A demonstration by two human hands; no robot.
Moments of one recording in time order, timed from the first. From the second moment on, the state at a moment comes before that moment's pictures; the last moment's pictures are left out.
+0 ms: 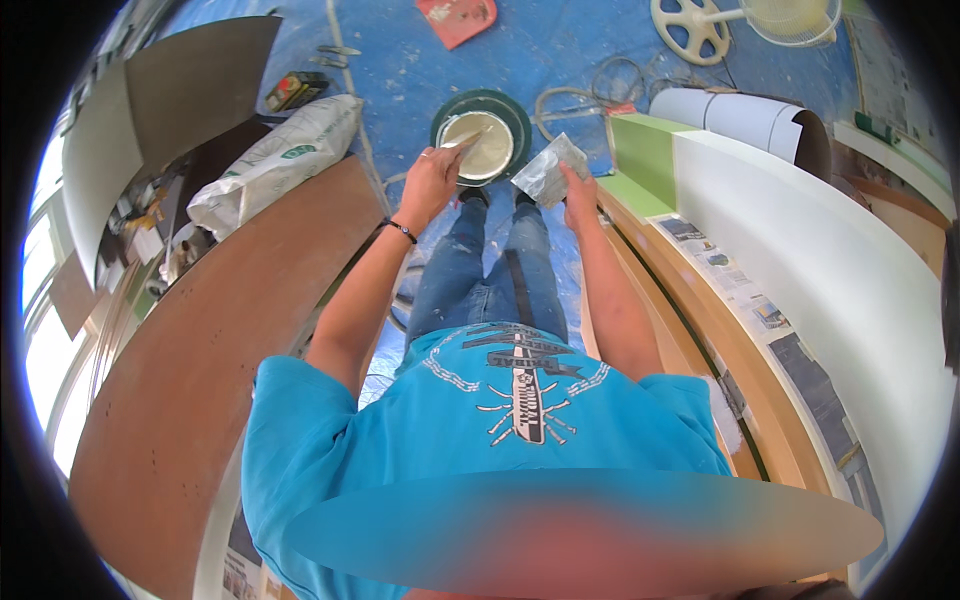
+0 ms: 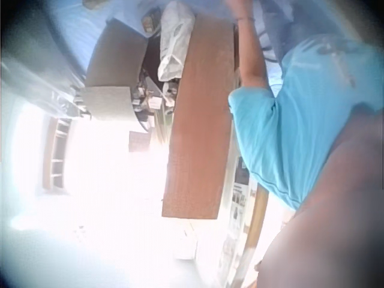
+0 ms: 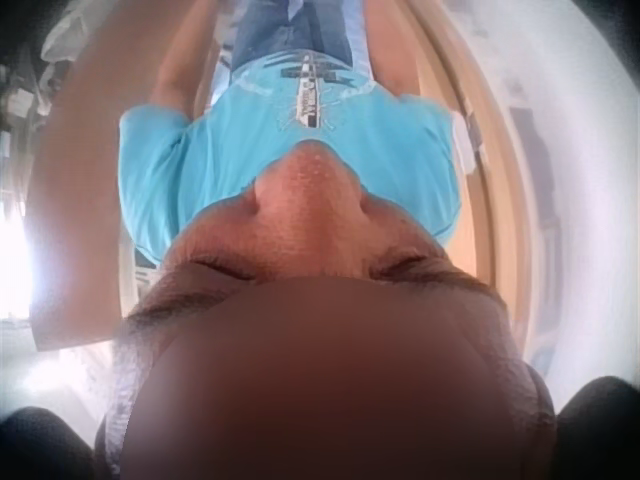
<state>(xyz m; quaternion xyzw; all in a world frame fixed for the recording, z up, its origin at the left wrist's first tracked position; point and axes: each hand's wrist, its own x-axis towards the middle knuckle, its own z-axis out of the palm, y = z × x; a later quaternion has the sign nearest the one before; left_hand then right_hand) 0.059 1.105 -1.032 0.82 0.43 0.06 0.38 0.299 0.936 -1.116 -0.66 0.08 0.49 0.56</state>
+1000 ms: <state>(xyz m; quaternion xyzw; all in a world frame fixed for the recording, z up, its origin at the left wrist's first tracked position) -0.039 0.931 -0.681 0.80 0.39 0.45 0.05 0.136 1.042 -0.739 -0.16 -0.04 0.90 0.41</state>
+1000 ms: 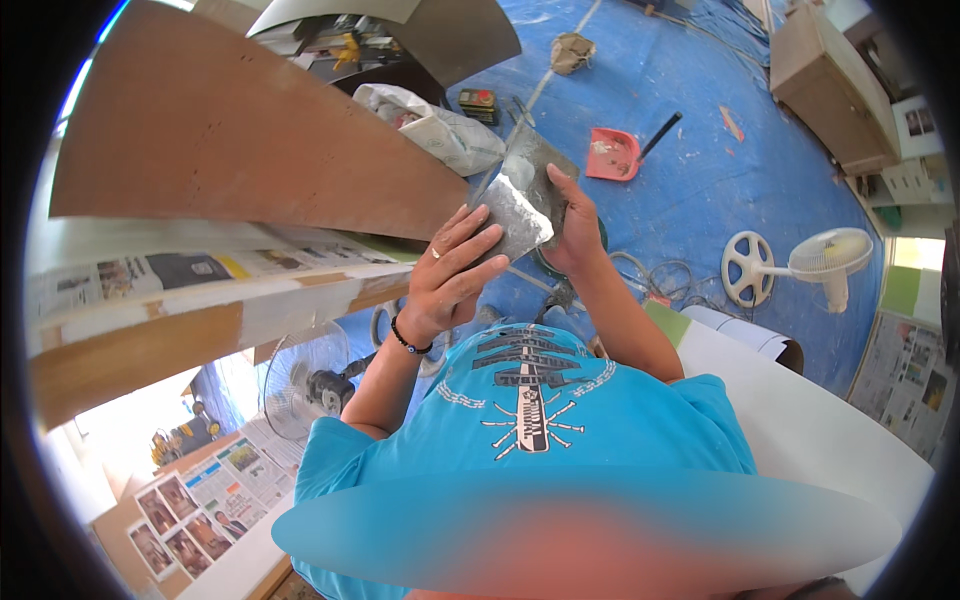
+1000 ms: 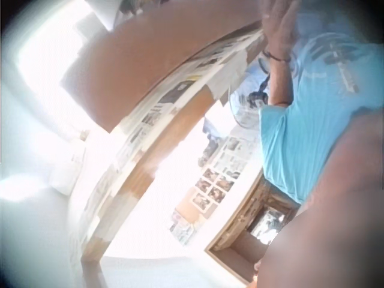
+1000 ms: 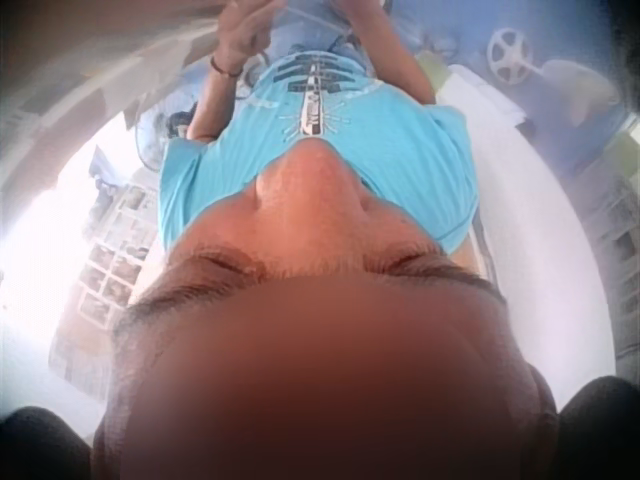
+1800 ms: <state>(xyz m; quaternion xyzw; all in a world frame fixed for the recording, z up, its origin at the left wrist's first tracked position) -0.146 0.832 -0.668 0.25 0.37 0.84 0.31 0.029 0.949 -0.659 -0.18 -0.12 0.82 0.52</state>
